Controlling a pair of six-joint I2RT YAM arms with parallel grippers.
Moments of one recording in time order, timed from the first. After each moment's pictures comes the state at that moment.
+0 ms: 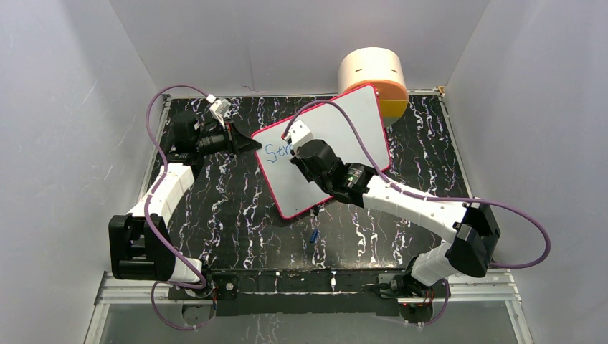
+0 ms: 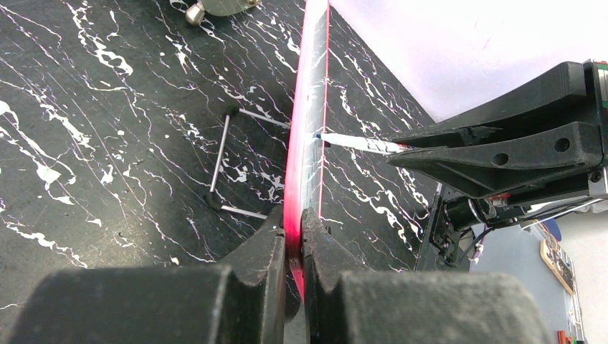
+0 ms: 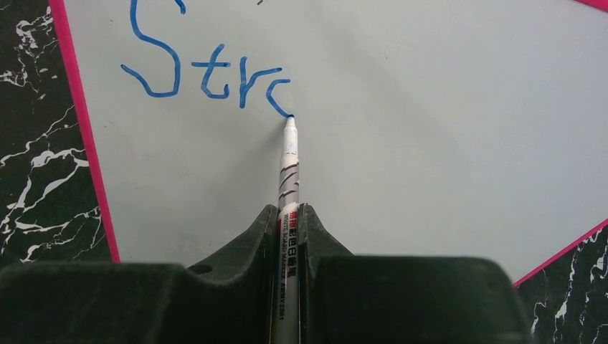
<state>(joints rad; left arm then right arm) -0.06 1.39 0.96 0.05 1.03 -0.25 1.03 1.46 1.23 -0.30 0.46 -0.02</state>
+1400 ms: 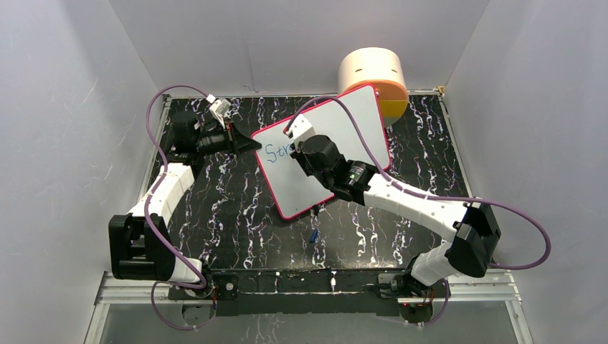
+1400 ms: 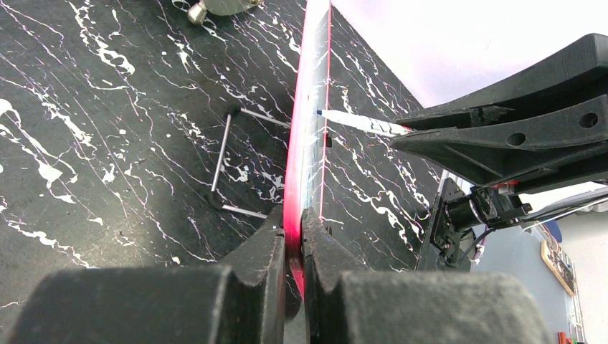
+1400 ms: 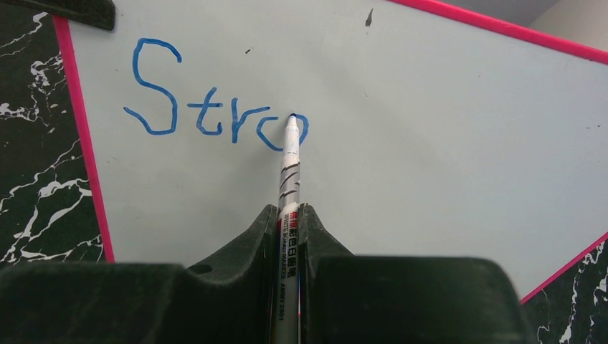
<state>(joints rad) -0.06 1.39 0.96 0.04 1.03 -0.25 1.00 1.46 1.23 -0.22 0.44 -0.05</state>
